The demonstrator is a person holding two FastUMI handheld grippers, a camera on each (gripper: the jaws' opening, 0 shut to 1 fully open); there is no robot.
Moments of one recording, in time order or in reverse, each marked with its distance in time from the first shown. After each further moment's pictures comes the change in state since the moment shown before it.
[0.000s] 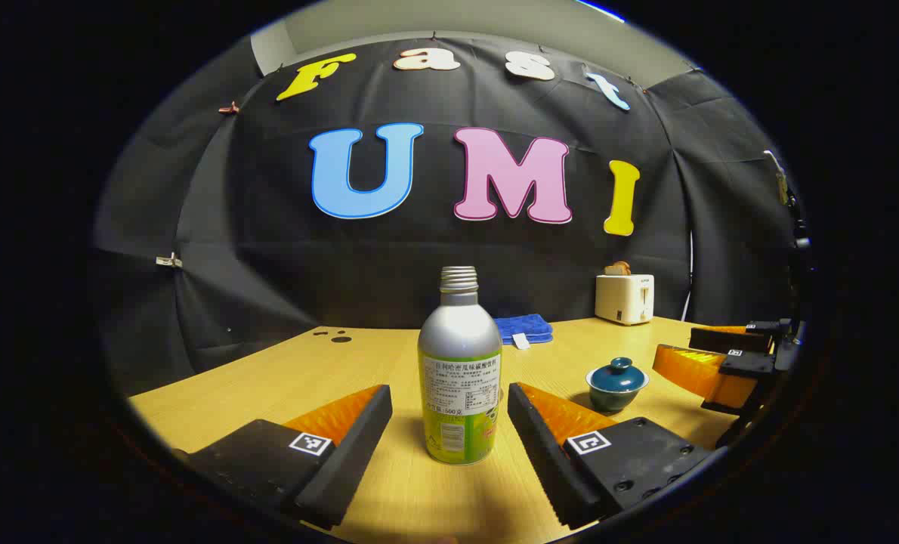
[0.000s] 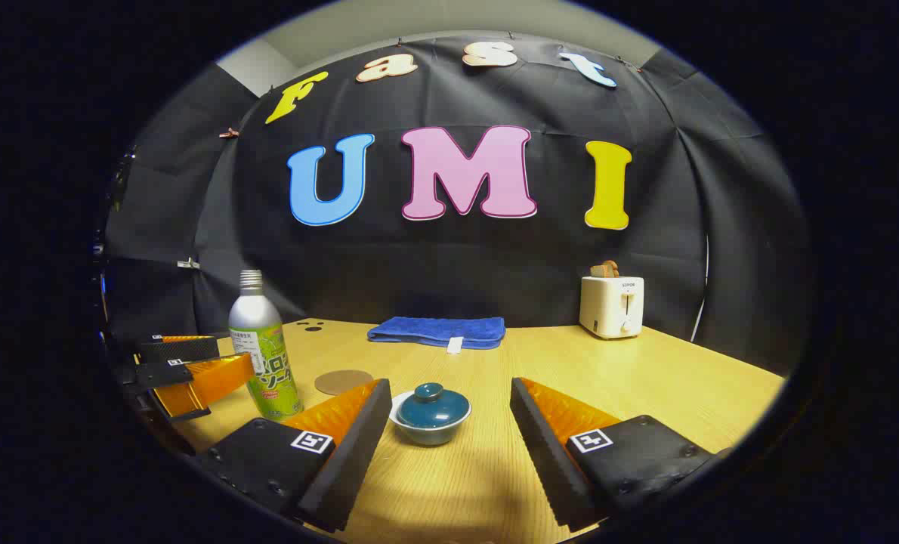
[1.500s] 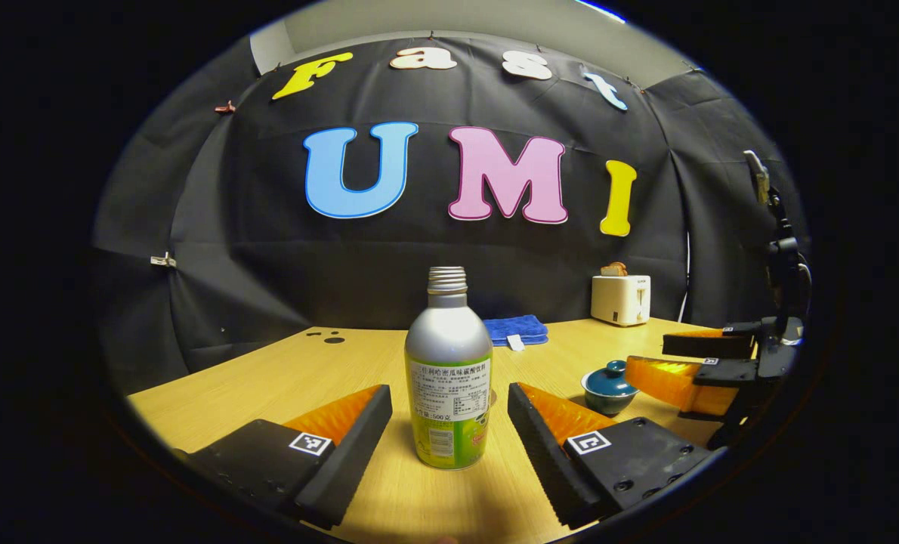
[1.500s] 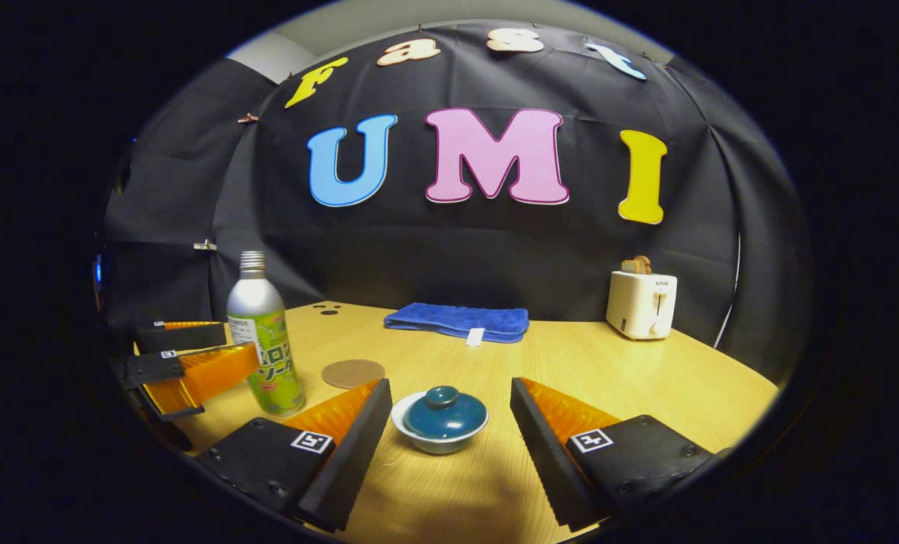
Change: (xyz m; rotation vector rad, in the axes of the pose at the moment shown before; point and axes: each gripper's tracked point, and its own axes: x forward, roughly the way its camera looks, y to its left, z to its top) left arm 0.009 -0.009 0.001 -0.001 -0.002 -0.018; right arm 0.038 0.013 -0.006 -0.041 0.058 0.098
